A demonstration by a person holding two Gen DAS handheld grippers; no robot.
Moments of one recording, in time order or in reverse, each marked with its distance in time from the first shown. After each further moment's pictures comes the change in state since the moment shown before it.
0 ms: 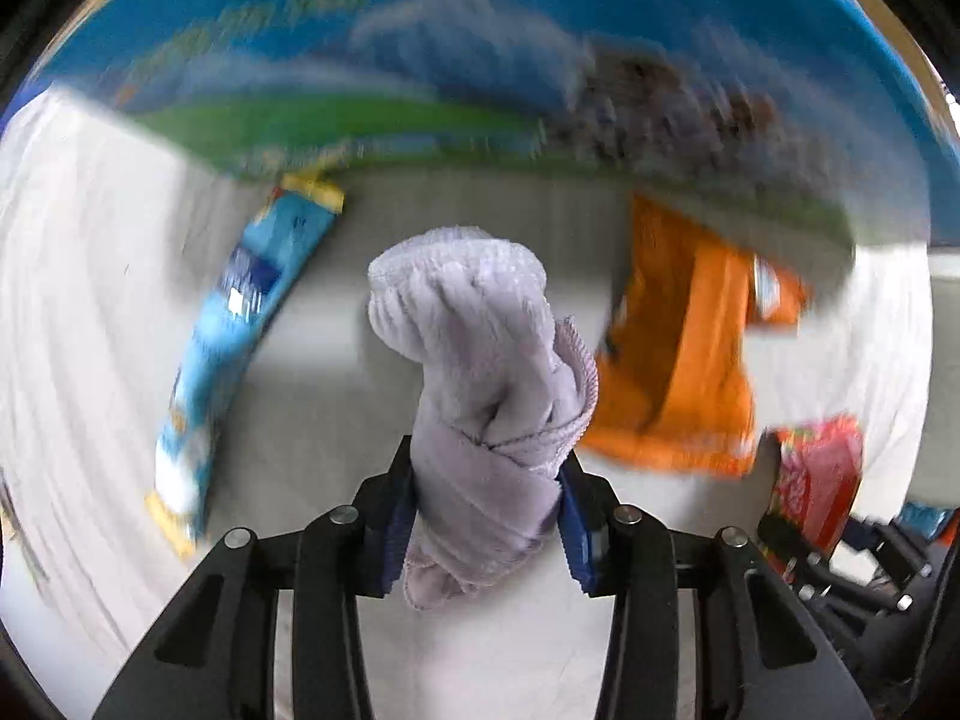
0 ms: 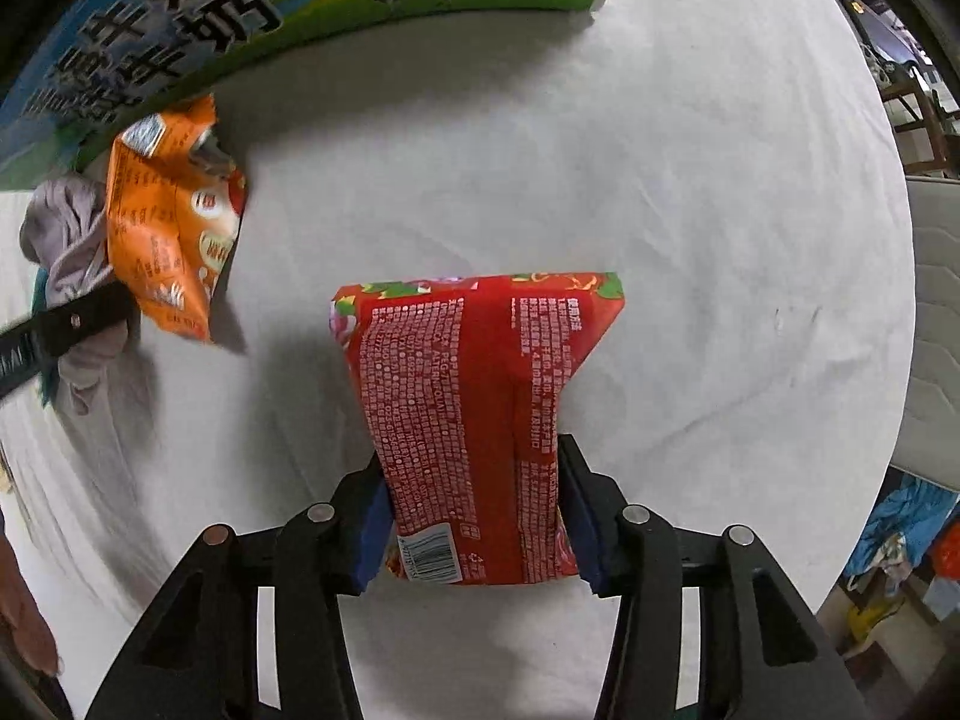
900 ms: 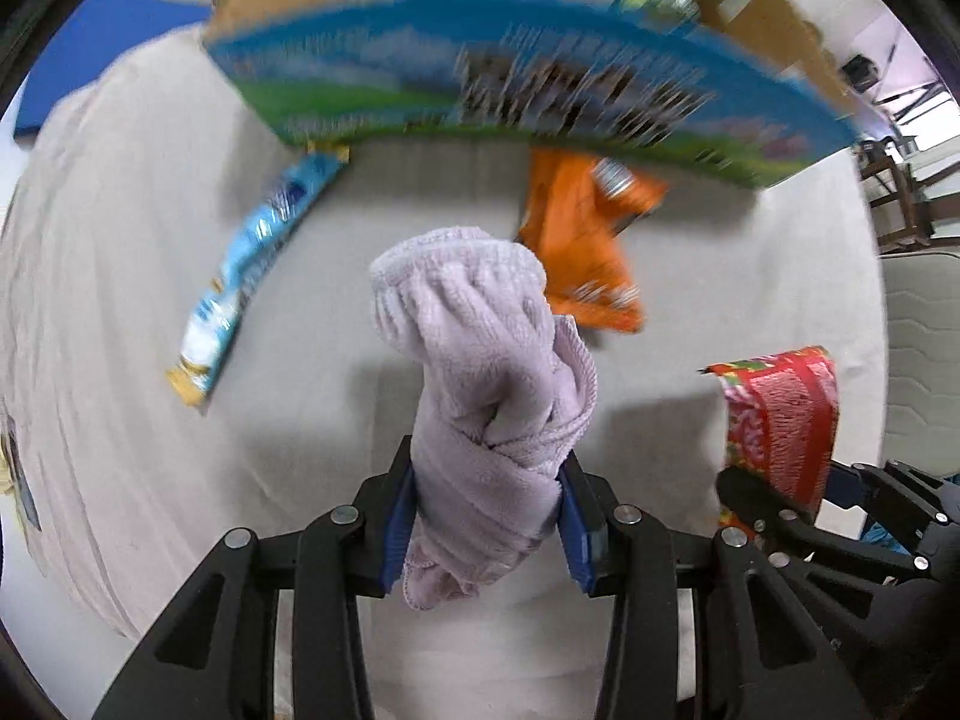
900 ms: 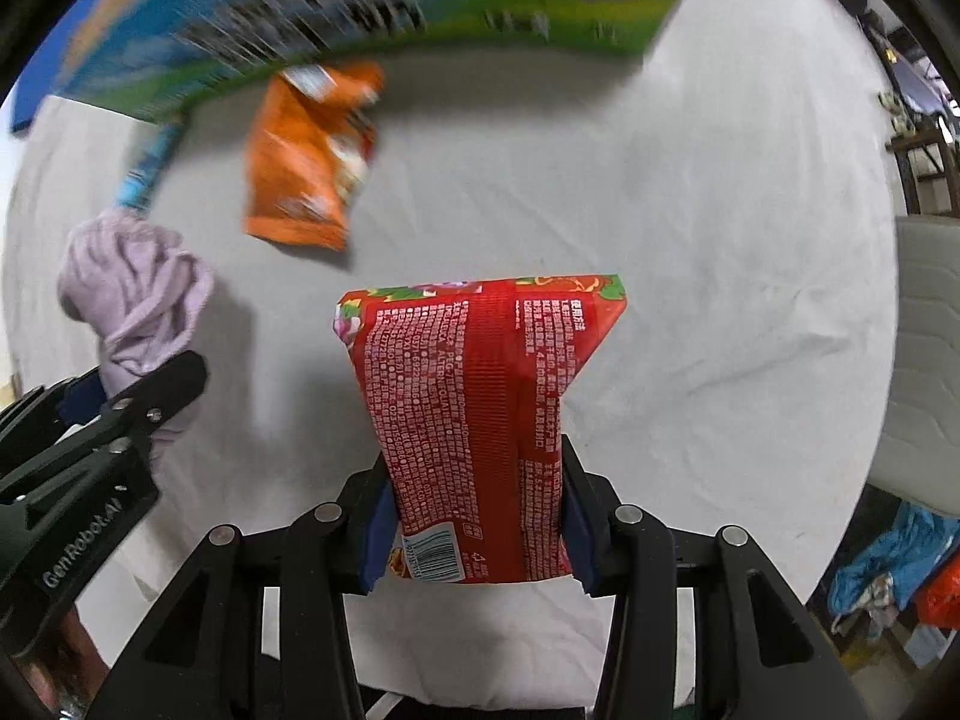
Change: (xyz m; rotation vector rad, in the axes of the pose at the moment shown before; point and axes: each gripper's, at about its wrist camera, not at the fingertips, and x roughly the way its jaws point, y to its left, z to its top) left arm -0.050 -0.026 -0.086 0.000 -0.121 -0.027; right arm -0.074 0.023 -0.040 -0.114 -0.064 0.042
